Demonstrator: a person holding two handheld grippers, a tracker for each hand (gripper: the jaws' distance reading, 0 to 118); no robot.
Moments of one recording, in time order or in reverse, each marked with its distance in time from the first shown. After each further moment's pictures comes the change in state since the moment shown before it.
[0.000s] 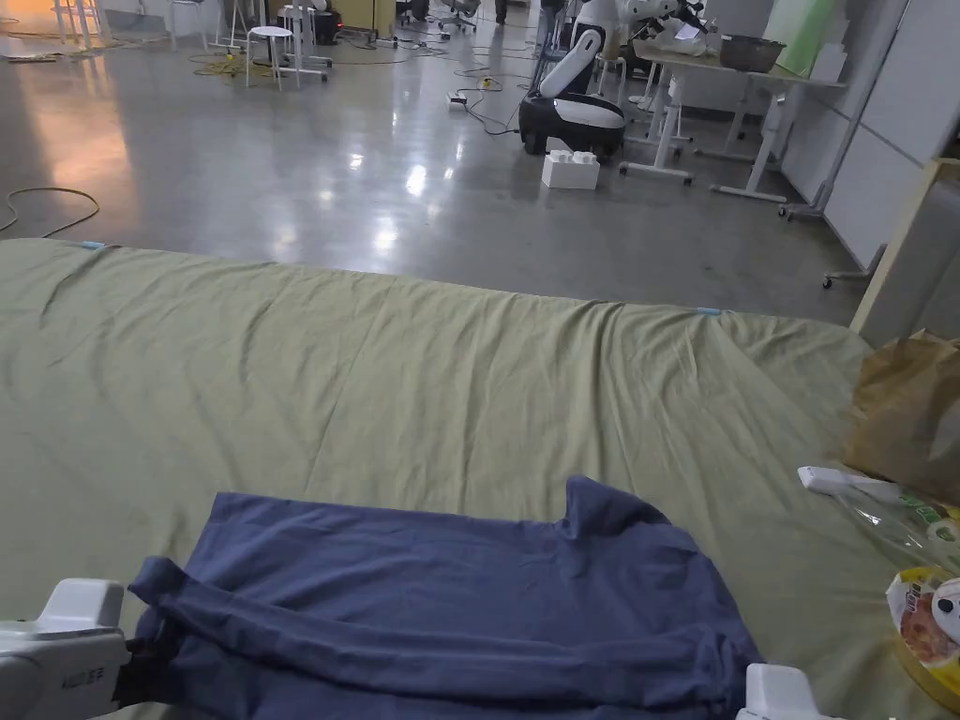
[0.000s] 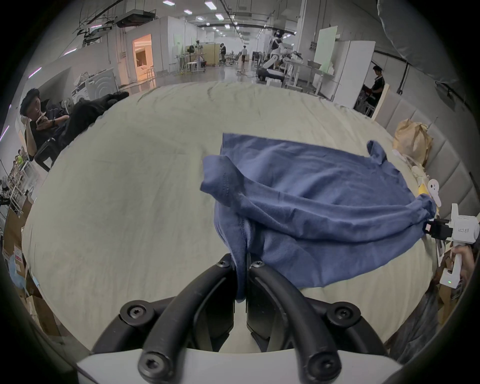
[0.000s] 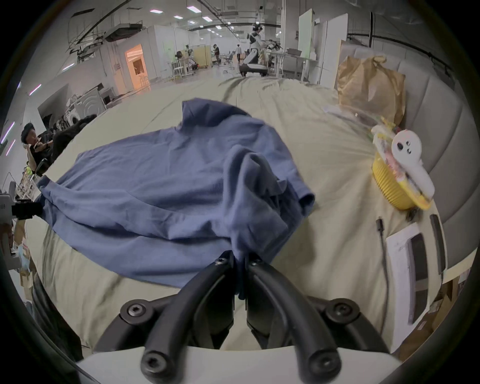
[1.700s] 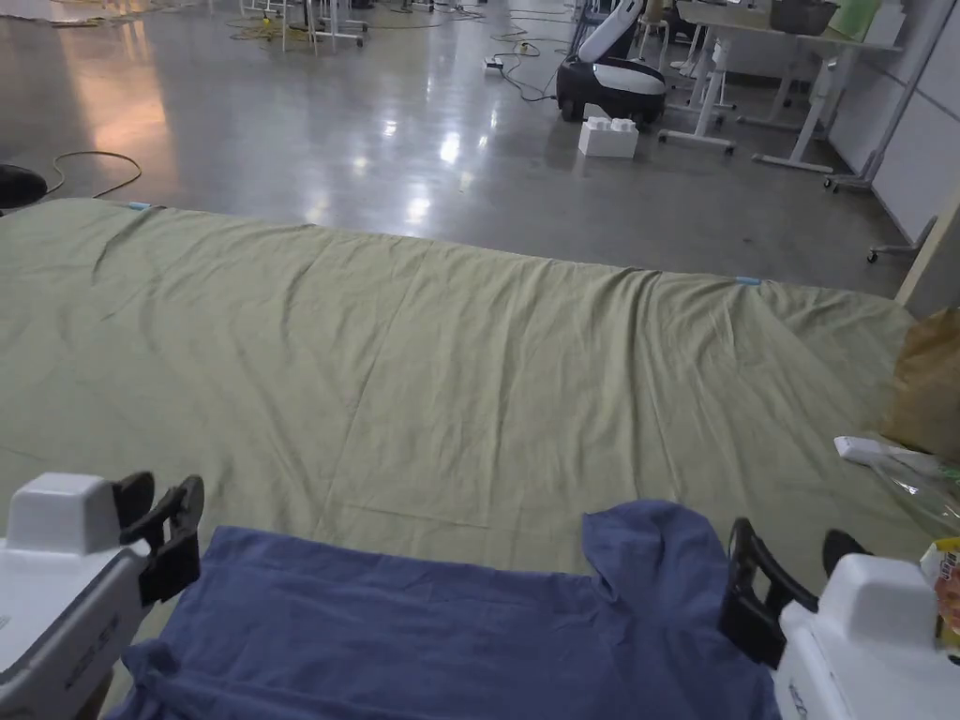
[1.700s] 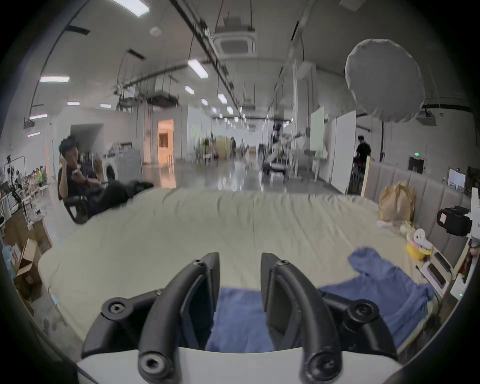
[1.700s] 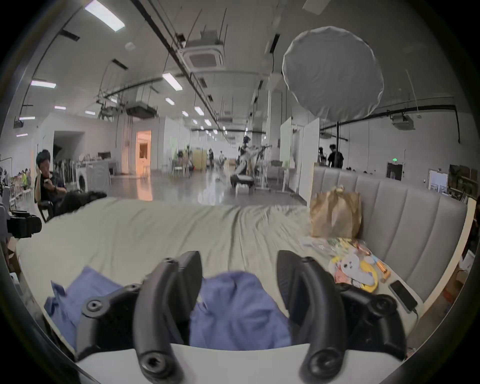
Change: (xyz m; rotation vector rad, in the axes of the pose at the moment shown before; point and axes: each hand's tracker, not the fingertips) left arm 0.047 -0.017 0.138 0.667 0.098 -0.005; right arm -0.090 0.035 0.175 0.751 -0.131 0.024
